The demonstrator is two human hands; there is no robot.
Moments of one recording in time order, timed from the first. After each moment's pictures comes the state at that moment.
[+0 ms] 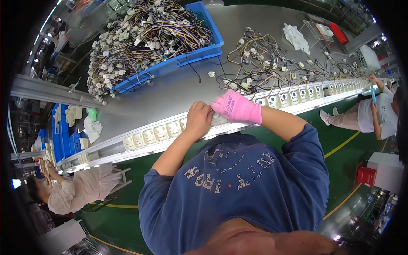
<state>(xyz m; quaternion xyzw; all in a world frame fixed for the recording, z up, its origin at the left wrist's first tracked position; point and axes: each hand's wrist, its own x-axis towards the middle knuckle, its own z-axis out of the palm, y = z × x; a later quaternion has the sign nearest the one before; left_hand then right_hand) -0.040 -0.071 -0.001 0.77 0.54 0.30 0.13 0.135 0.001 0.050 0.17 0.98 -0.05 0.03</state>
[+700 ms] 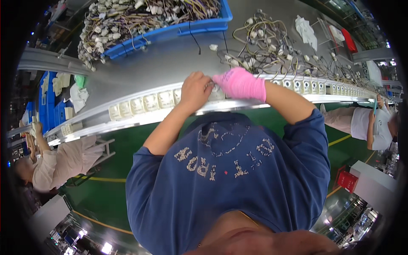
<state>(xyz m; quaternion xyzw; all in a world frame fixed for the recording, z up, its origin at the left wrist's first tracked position) -0.037 -0.073 -0.003 0.73 0.59 0.30 0.15 0.123 0.010 0.067 0.21 0.95 -0.13 0.18</state>
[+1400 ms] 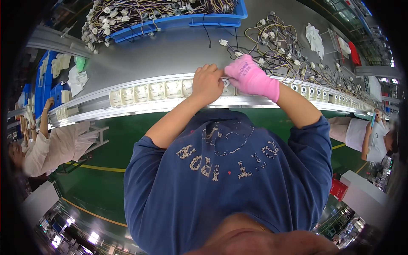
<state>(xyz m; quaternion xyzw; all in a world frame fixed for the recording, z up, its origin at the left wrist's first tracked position) -0.031 -0.074 -0.008 0.71 0.62 0.31 0.14 0.118 0.012 0.058 0.16 0.98 -0.03 0.11</state>
